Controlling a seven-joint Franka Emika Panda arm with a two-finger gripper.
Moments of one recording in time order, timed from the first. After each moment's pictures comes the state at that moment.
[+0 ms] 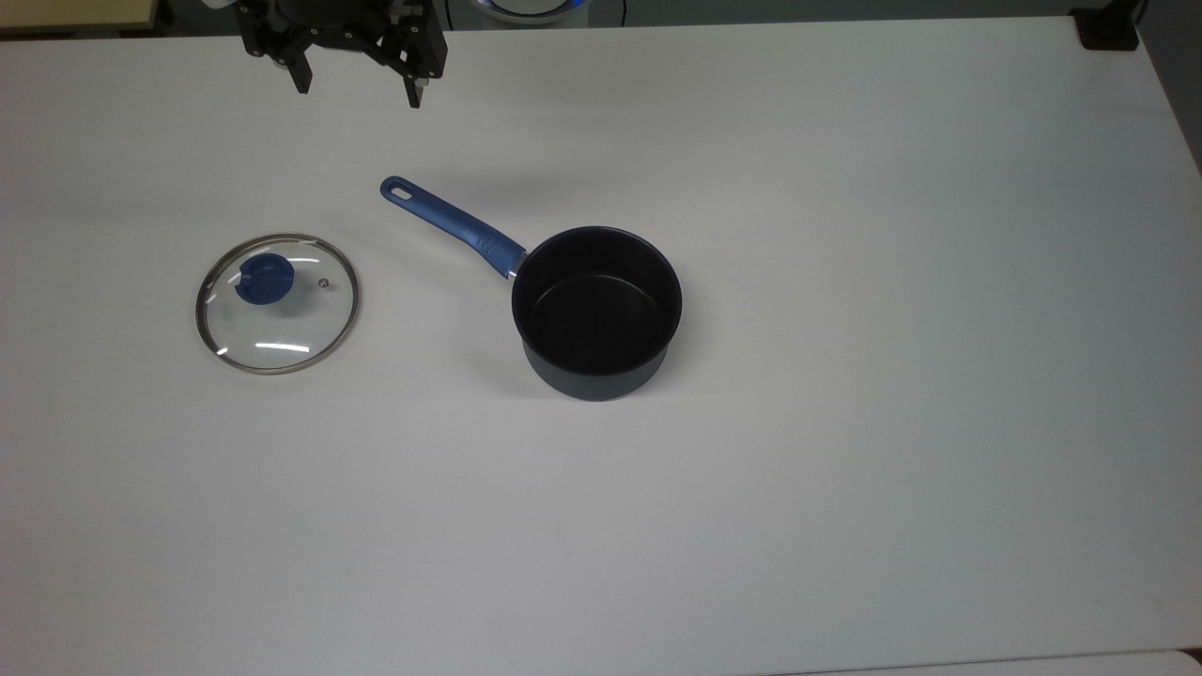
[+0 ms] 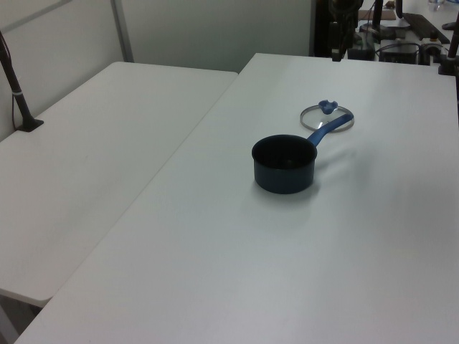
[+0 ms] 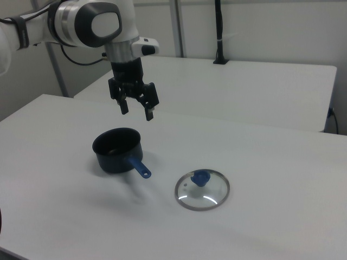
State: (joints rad) arm 0.11 0.11 -0.25 -1.57 -0.02 1.64 -0.05
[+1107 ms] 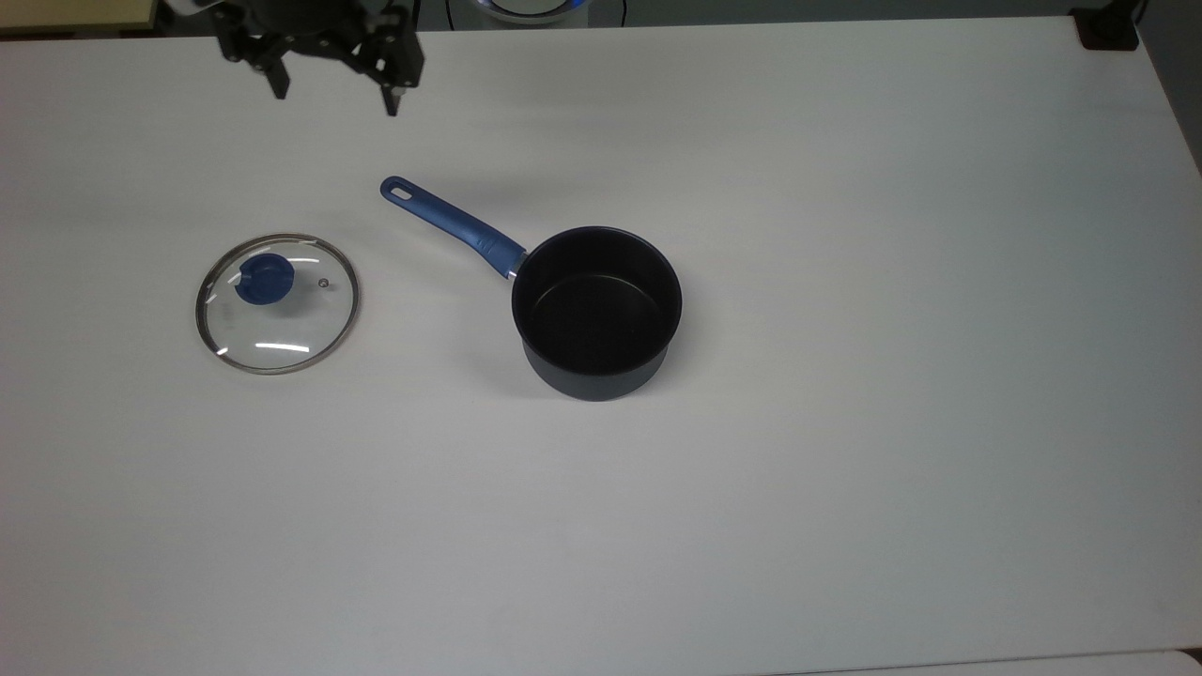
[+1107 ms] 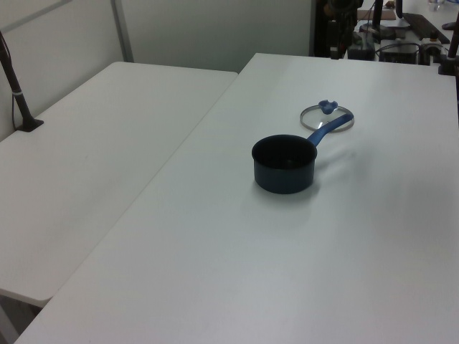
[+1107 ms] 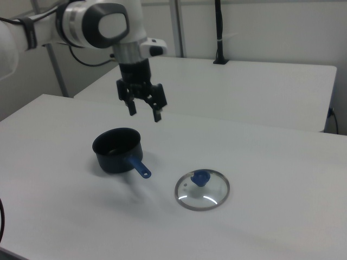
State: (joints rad) arm 0.11 0.14 -0.29 -1.54 -0.02 1.65 -0.07
